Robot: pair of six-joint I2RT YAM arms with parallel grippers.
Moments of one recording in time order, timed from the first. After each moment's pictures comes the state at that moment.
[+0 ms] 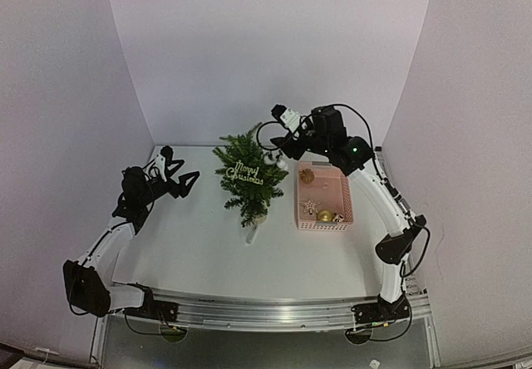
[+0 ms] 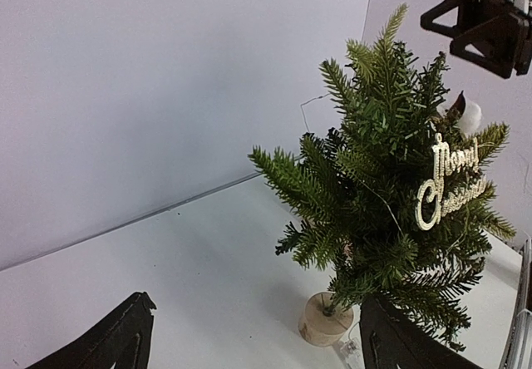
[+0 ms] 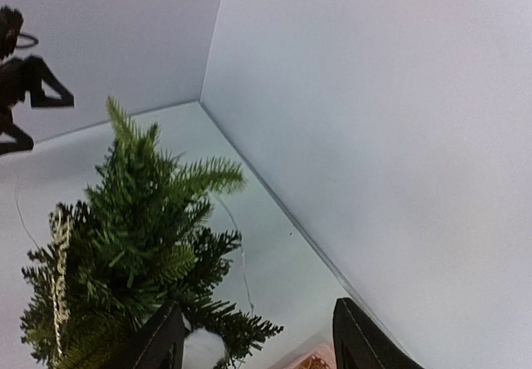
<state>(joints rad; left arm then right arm) -0.21 1.21 0.89 0.22 0.57 -0.05 0.67 2.00 2.41 -0.77 -0.12 -0.36</state>
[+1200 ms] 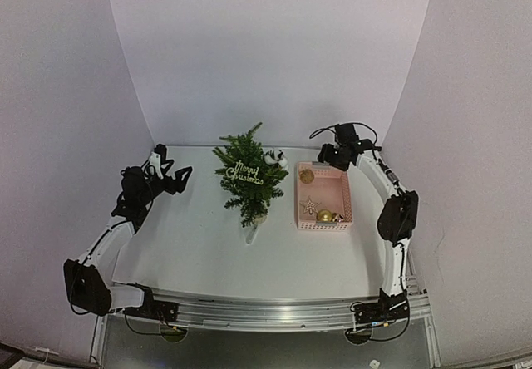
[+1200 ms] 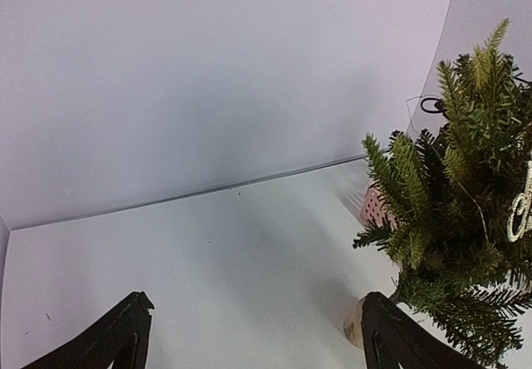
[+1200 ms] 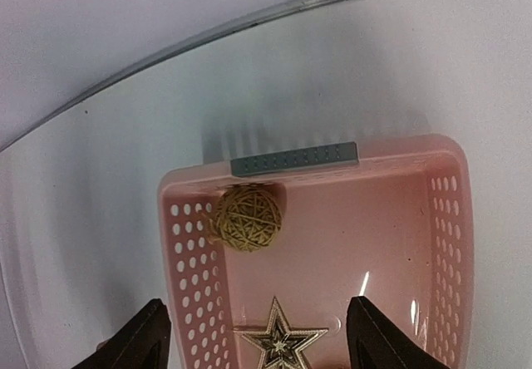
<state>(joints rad) -0.19 1.22 0.89 0.18 0.38 -0.09 0.28 2.19 2.14 -0.84 -0.06 0.52</state>
